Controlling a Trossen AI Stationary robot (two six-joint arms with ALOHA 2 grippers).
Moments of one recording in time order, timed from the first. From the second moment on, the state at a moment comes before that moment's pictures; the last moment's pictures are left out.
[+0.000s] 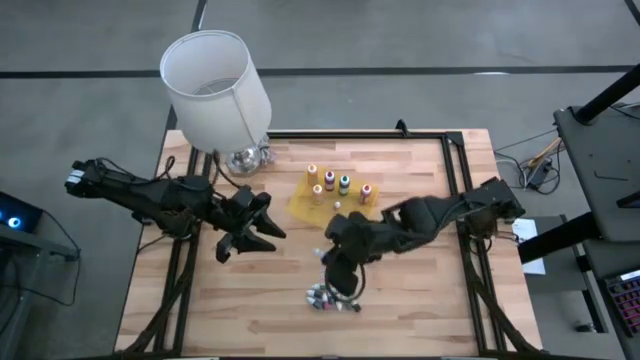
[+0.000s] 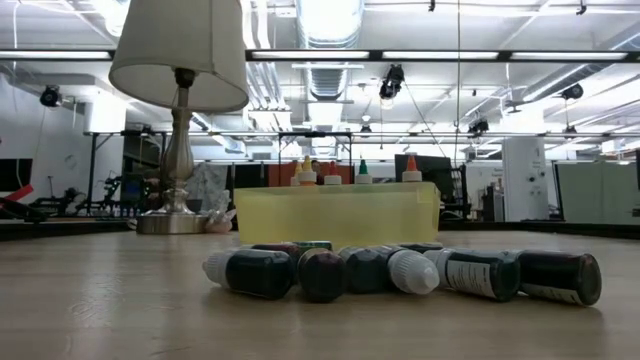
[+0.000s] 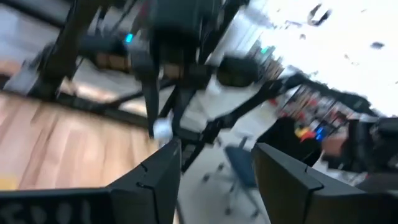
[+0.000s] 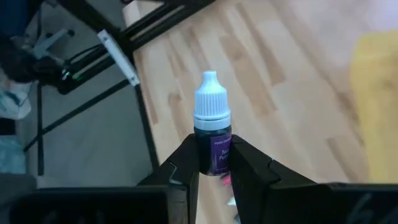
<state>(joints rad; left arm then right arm) -0.24 0.96 0.92 0.05 0.19 -0.55 0.36 1.85 2.06 -1.02 0.14 0.81</state>
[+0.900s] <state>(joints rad) -0.22 1.27 1.33 -0.40 0.05 -0.41 0.30 1.85 2.18 -1.15 0.12 0.75</state>
